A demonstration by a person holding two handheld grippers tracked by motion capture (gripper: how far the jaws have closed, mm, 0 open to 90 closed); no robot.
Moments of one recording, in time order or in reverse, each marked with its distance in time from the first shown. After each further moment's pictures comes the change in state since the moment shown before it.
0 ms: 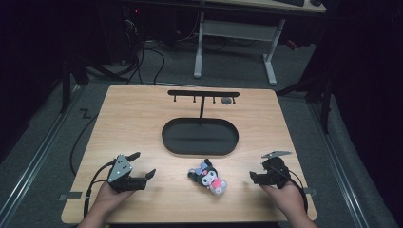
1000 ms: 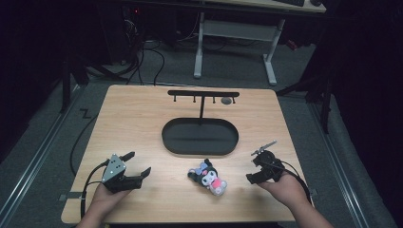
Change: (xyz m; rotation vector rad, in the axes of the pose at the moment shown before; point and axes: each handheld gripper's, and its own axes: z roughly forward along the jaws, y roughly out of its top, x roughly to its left) left arm 0.007 -0.003 -0.010 -0.023 0.026 -0.057; right arm 0.018 0.032 -0.012 0.209 0.018 -0.184
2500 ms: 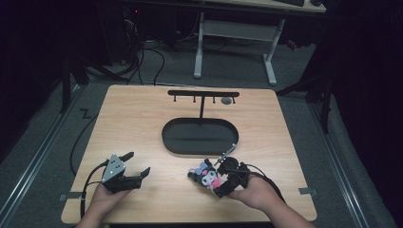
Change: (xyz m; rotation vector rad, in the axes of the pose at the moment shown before) left arm 0.001 -0.002 0.000 0.004 0.011 0.004; right arm 0.095 0.043 0.000 0.069 0.188 -0.212
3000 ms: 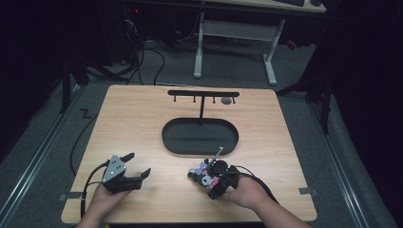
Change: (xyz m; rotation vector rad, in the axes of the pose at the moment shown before) left arm -0.001 -0.001 0.000 0.013 -0.005 0.002; right arm 0.007 0.014 0.031 0.075 0.013 -0.054
